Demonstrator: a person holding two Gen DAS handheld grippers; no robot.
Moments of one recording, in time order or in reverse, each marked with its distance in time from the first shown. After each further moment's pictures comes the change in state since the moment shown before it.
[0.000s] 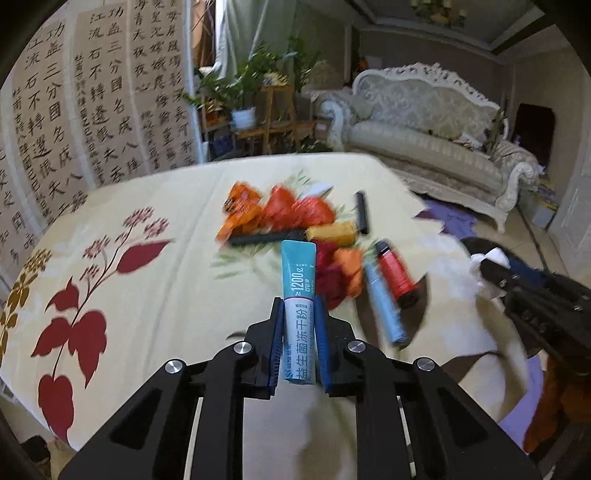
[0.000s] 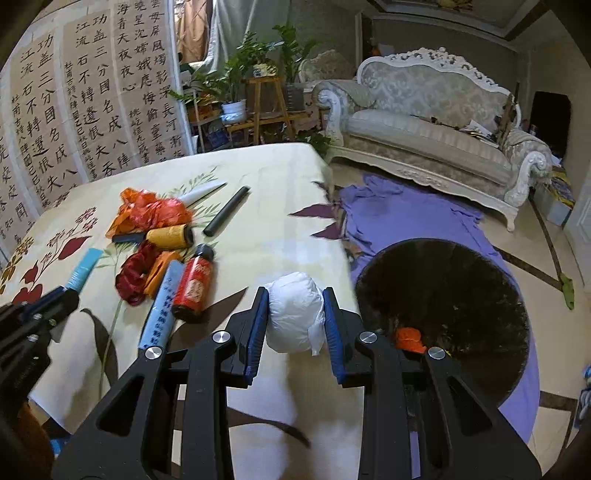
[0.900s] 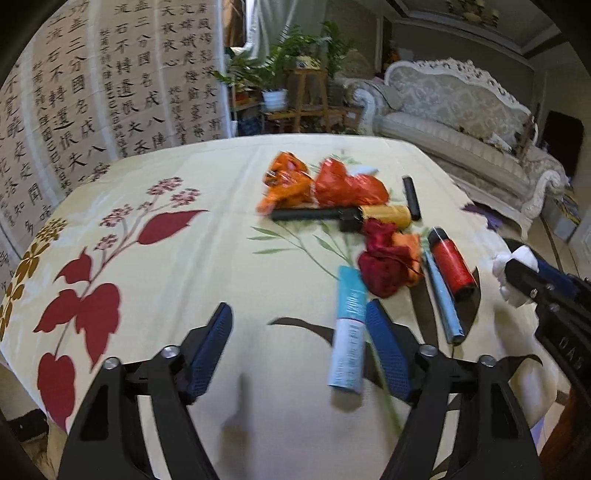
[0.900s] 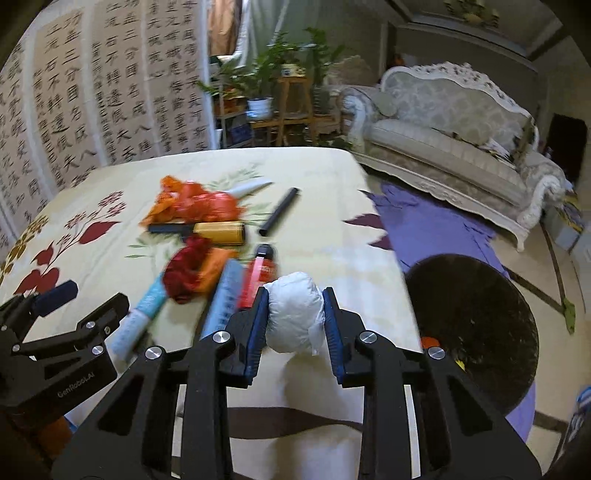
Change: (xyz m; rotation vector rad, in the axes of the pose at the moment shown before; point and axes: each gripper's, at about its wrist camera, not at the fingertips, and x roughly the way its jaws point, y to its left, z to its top) left arm 0.029 0.032 -0.015 -0.071 0.088 0.094; right arm -0.002 0.048 -0.003 -0.074 0.013 0.043
